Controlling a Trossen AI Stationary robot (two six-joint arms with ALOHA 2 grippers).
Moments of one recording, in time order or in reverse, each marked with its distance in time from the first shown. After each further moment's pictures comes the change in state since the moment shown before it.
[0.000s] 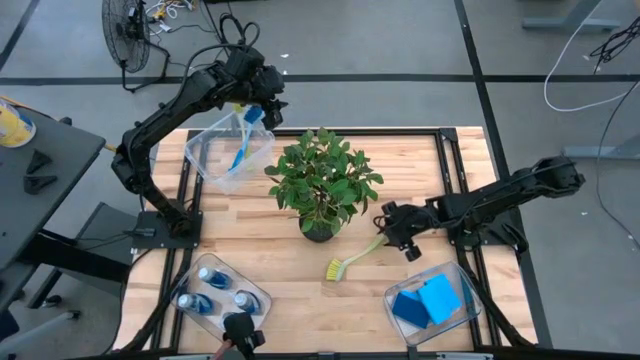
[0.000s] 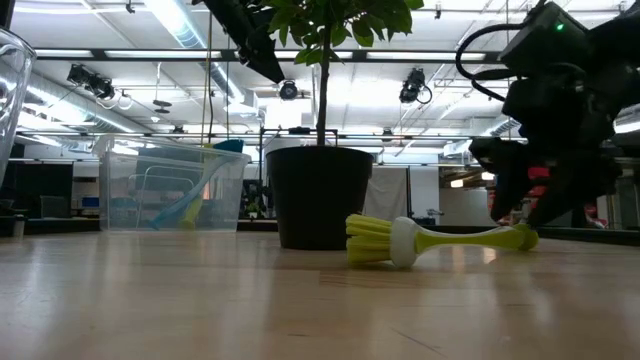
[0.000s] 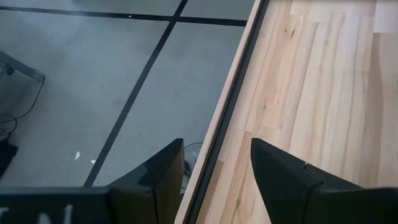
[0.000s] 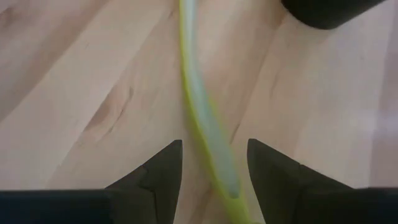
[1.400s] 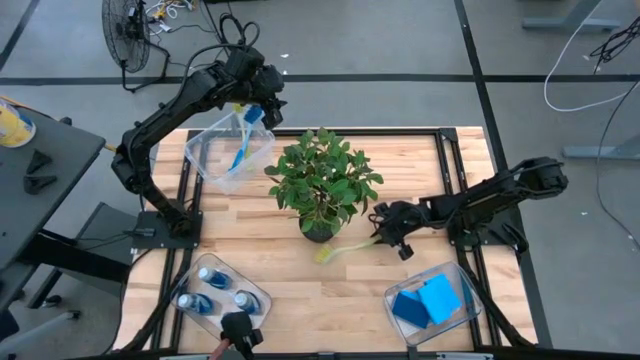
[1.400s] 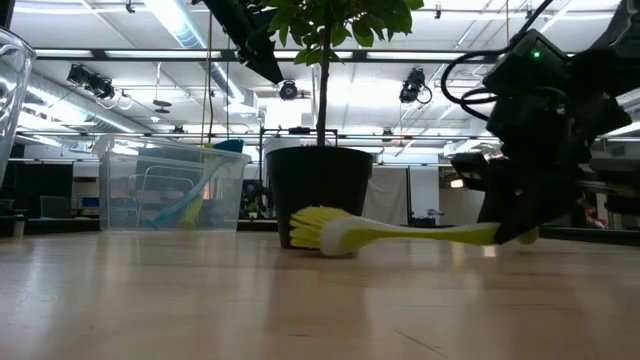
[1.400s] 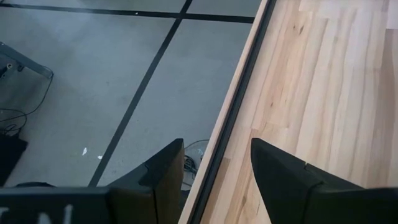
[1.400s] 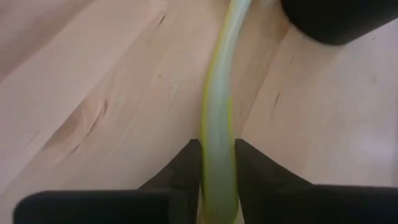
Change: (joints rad) left arm 0.000 0.000 0.000 0.000 -0.030 0.002; right arm -0.073 0.180 -0.044 0.290 -0.094 -0.094
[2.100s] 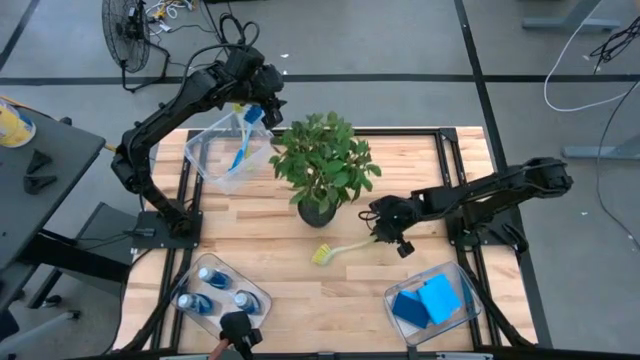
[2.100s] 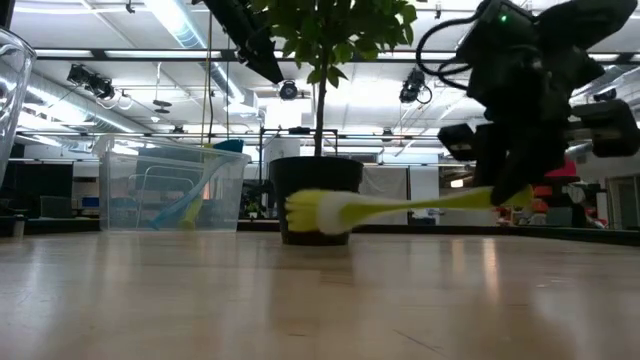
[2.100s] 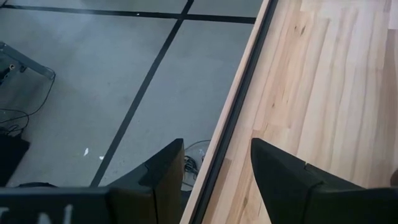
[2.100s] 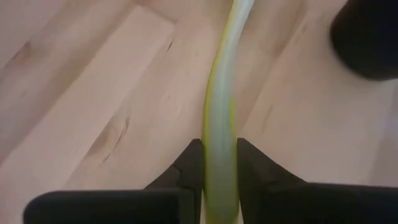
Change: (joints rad) left arm 0.000 0.000 0.000 0.004 -0.004 0.002; right arm -0.008 -0.046 0.251 -0.449 -0.045 0.002
